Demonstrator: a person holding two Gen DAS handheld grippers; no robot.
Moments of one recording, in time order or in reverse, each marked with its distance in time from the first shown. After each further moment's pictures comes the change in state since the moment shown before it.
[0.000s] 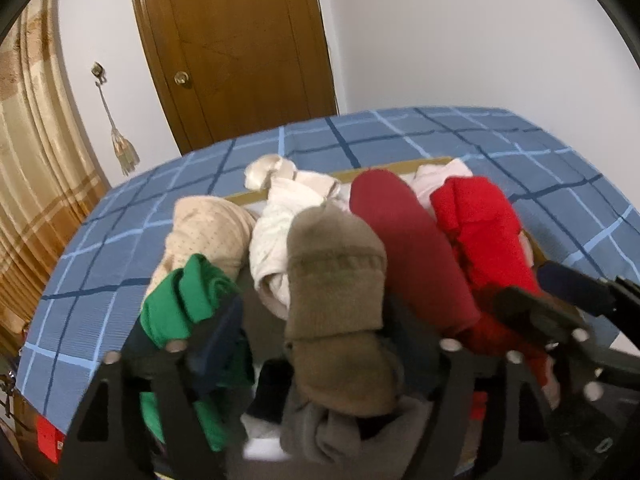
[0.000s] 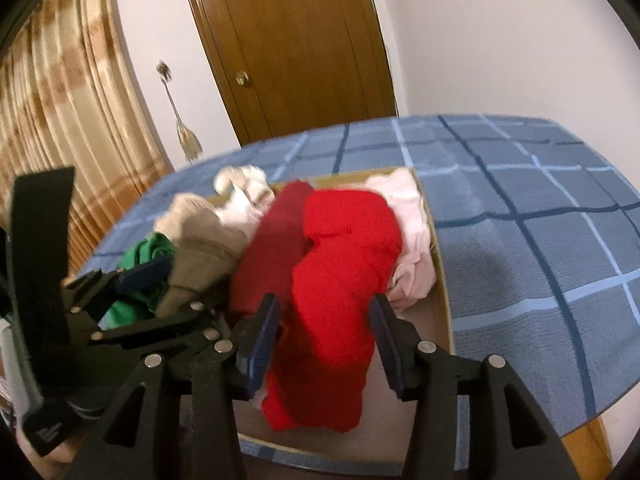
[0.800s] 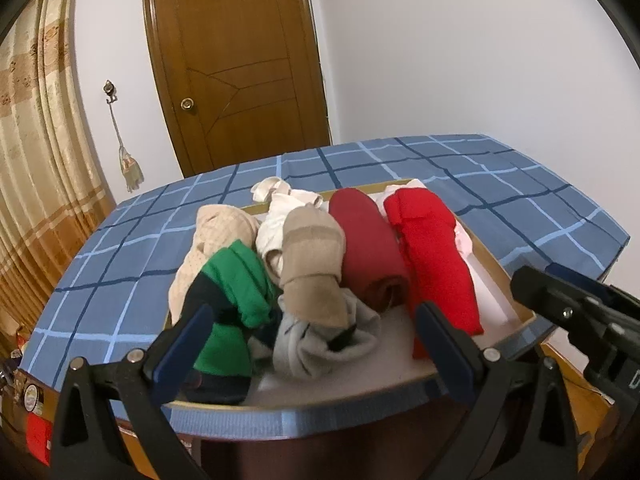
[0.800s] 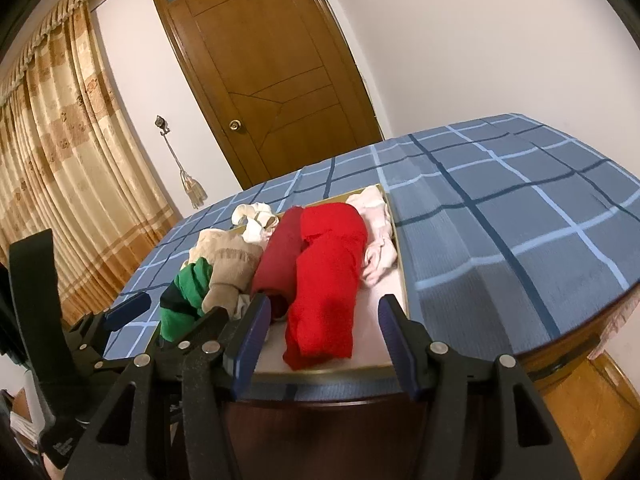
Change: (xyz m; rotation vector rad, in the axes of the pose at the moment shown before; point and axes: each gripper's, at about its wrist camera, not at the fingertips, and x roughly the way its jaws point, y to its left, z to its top) left arm -0.069 -0.002 -0.031 -0.008 -0.102 -0.027; right arm -0.073 -0.015 -0.034 0.143 -0.114 0.025
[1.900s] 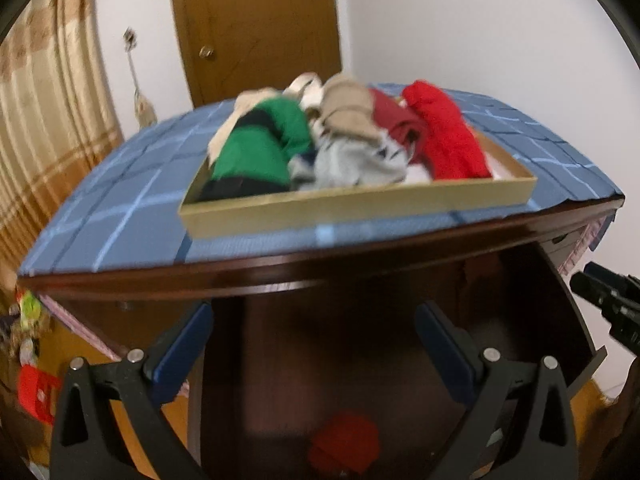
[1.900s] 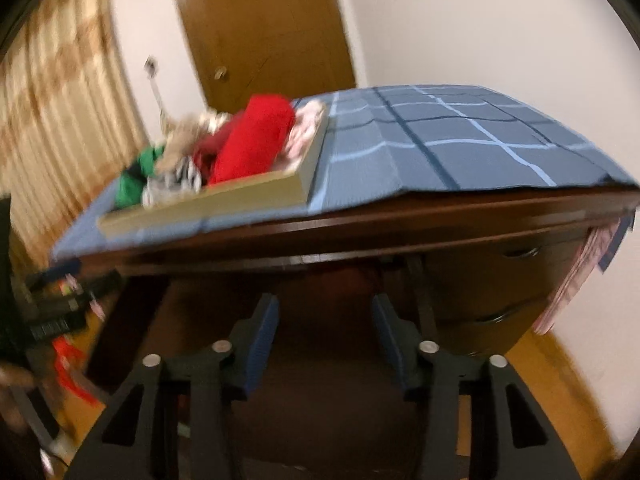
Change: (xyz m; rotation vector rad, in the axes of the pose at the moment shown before) left arm -0.025 0.032 -0.110 -0.077 0.145 -0.008; right arm -0.039 -0.057 -0.103 -0.182 0.144 -0.126
